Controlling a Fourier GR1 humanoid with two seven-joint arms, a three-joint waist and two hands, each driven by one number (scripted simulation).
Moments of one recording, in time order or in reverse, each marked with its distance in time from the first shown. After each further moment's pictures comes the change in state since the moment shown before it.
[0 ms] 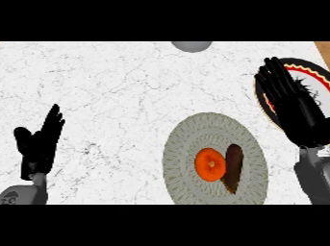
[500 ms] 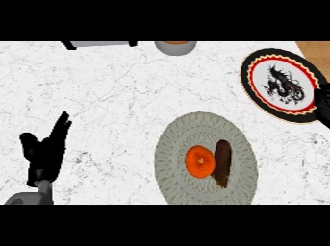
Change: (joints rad) left arm 0.044 -0.033 -0.019 -0.014 0.032 -0.043 0.023; right arm 0.137 -0.186 -0.164 -0.058 0.345 -0.363 0.050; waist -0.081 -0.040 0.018
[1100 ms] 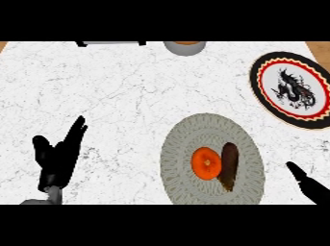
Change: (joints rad) left arm 0.047 -0.044 -0.070 -0.105 0.005 -0.034 0.085; right arm 0.466 0.159 0.133 -0.428 0.382 -0.345 0.049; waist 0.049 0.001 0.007
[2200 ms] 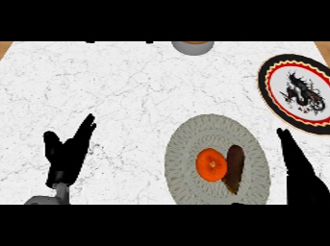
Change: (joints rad) left arm -0.024 -0.031 -0.020 -0.006 -0.022 -0.025 0.038; right arm -0.221 0.022 0.426 -0.140 0.593 0.573 0.924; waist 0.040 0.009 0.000
